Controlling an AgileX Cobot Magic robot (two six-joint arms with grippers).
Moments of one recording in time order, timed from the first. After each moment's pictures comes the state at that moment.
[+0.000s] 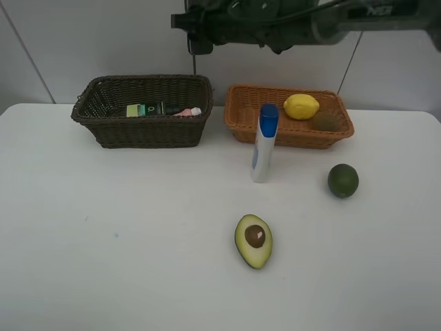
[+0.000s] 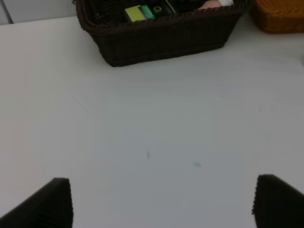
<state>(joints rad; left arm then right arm) 0.02 -0.01 -0.51 -0.20 1.07 0.20 0.59 2.24 -1.82 0.57 -0.04 -0.45</state>
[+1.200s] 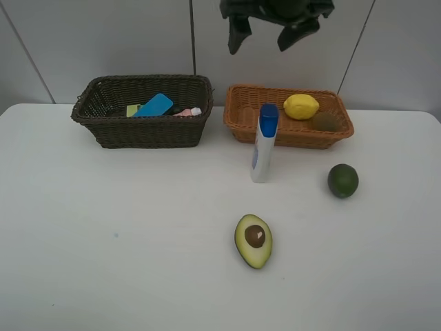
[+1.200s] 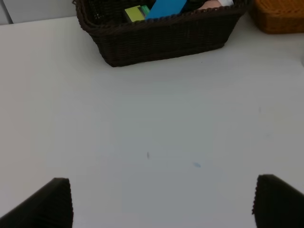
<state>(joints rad) 0.02 -0.01 -0.51 -0.20 1.07 0.20 0.52 1.92 -1.88 -0.13 1.17 0.24</state>
